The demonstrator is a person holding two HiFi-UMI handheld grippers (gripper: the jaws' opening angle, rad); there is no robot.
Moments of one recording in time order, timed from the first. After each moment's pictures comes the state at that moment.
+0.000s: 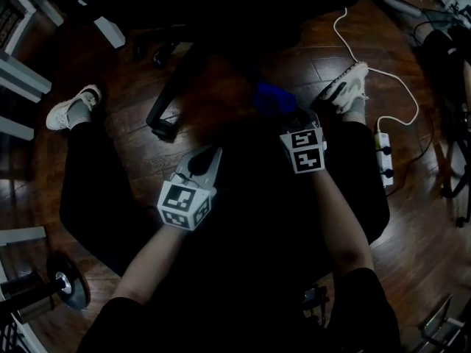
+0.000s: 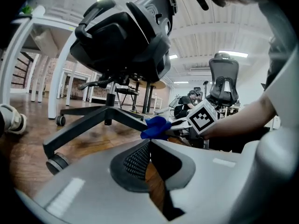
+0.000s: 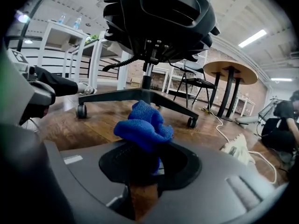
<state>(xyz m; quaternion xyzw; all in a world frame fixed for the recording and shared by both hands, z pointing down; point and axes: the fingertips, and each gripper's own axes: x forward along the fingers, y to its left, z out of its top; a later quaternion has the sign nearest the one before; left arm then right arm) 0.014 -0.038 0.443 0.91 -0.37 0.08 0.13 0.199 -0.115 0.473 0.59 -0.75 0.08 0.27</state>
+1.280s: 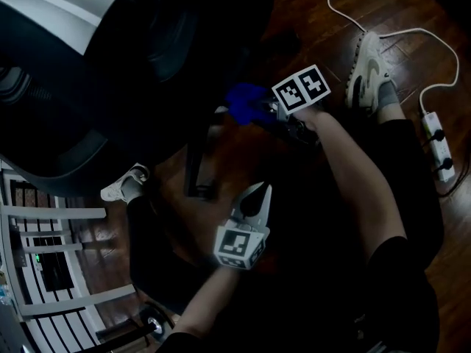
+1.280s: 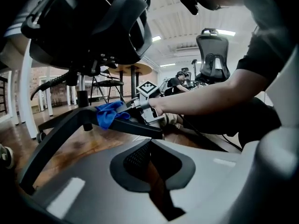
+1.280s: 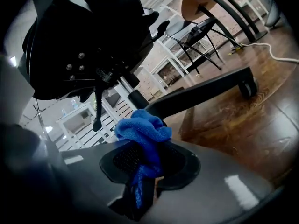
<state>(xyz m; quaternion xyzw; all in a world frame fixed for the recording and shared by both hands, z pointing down) 0.099 -0.064 0.449 0.93 -0.31 0.20 0.06 0.164 -0.278 0.469 0.35 -0.85 0.40 0.02</state>
